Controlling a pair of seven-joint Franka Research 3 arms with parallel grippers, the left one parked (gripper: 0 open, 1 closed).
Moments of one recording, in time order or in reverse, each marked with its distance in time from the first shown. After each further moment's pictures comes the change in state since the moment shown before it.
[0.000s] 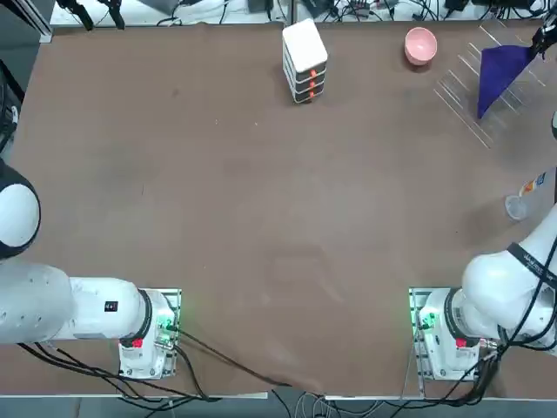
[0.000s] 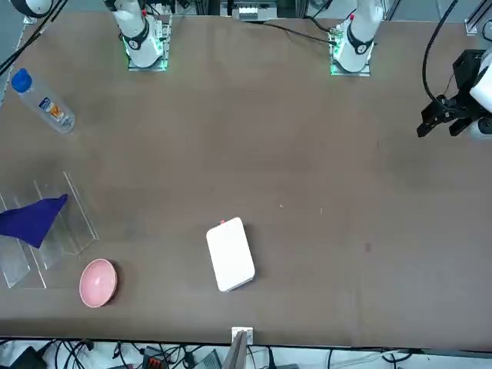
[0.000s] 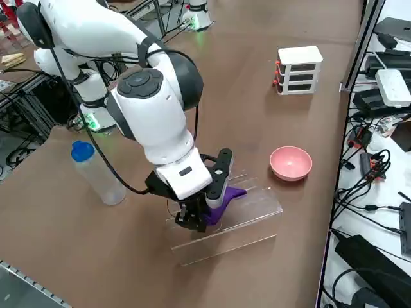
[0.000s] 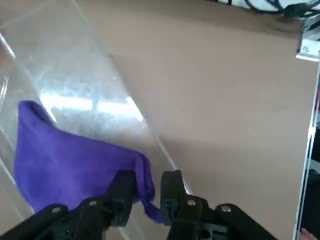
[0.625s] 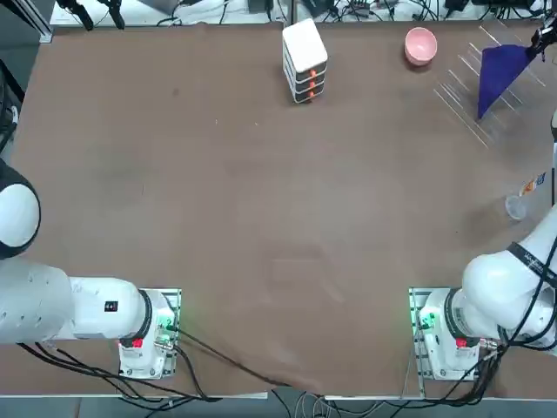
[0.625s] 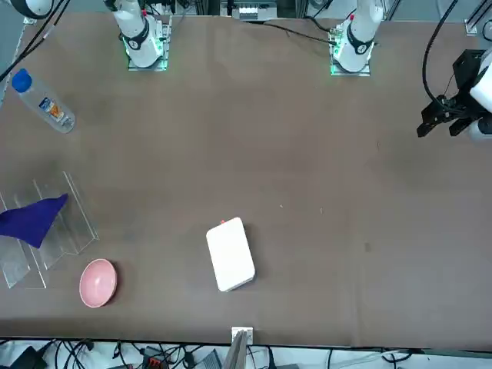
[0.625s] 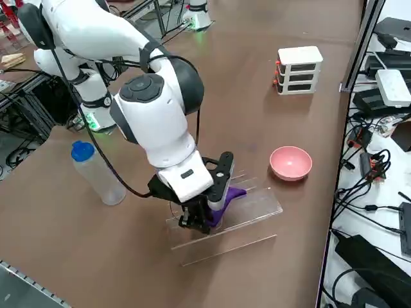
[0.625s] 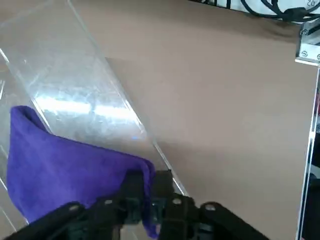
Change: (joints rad) arm 0.001 0.003 0.004 -0.019 0.001 0.036 0.000
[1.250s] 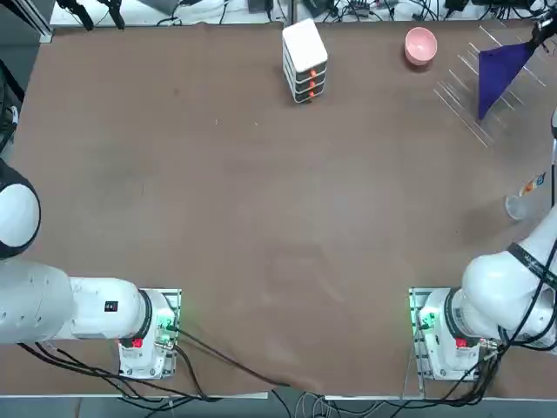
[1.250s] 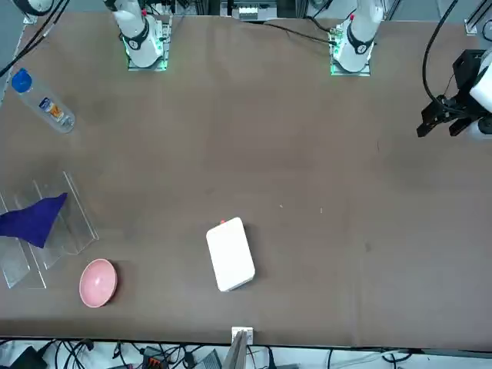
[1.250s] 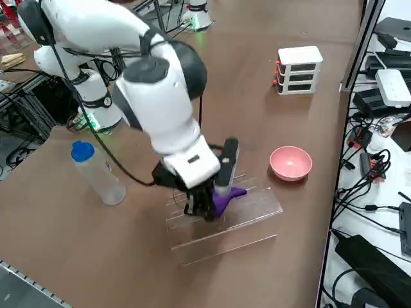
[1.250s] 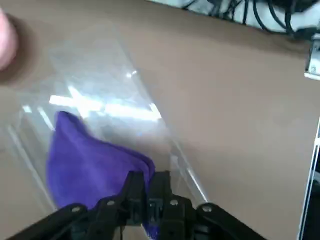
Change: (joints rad) arm 0.029 -0.058 0.007 0.019 0.004 -0.105 -0.019
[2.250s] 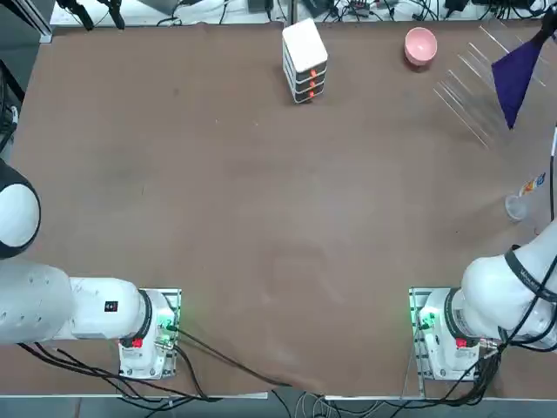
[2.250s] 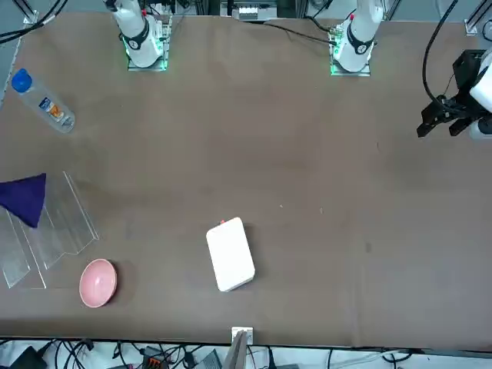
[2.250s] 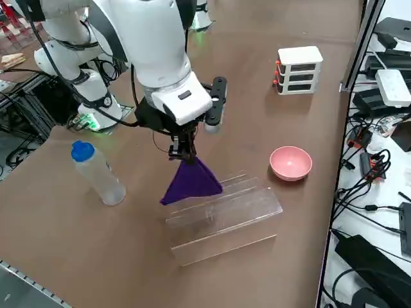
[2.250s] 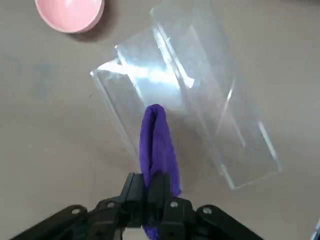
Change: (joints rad) arm 0.034 -0.166 -0.009 -0.033 0.005 -0.380 0.005
